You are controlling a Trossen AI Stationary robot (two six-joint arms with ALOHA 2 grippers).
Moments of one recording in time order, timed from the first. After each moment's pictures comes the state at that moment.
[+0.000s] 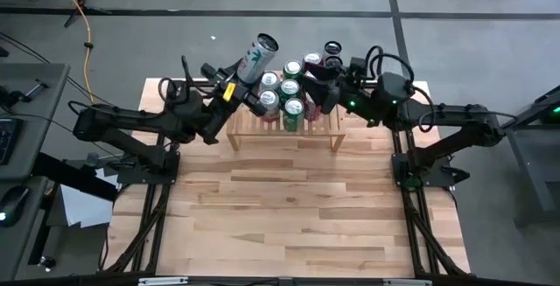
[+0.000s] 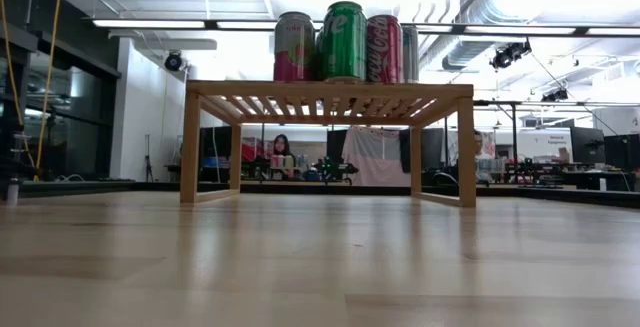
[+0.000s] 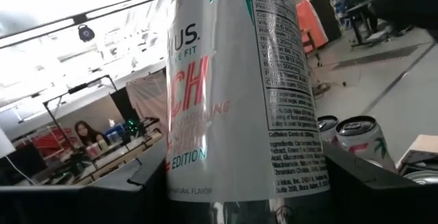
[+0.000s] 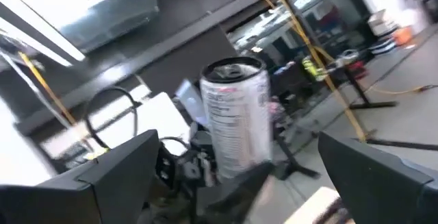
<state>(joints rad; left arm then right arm) -0.06 1.32 1.19 0.50 -1.03 0.77 -0.03 1.30 1.33 0.27 0.39 0.48</state>
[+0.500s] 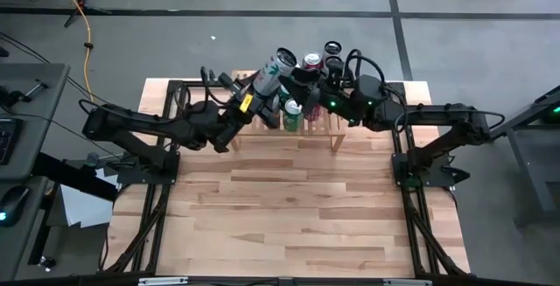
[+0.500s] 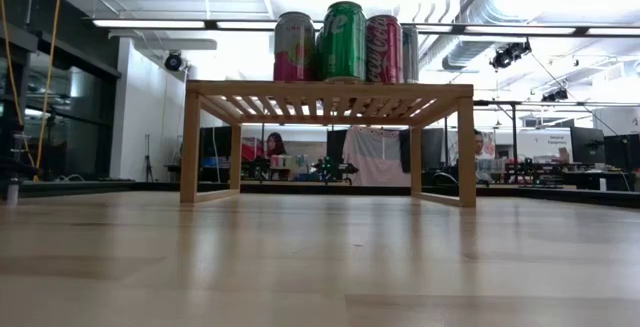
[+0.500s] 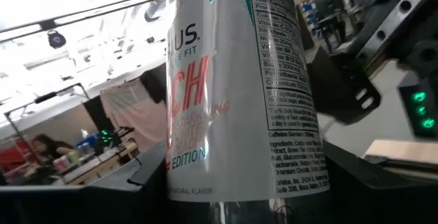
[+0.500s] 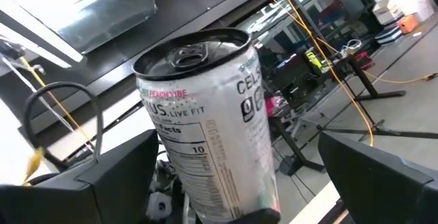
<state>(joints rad) -0.11 1.42 1.24 0.52 -1.00 0.72 -0.07 1.43 1.33 0.40 0.34 0.55</state>
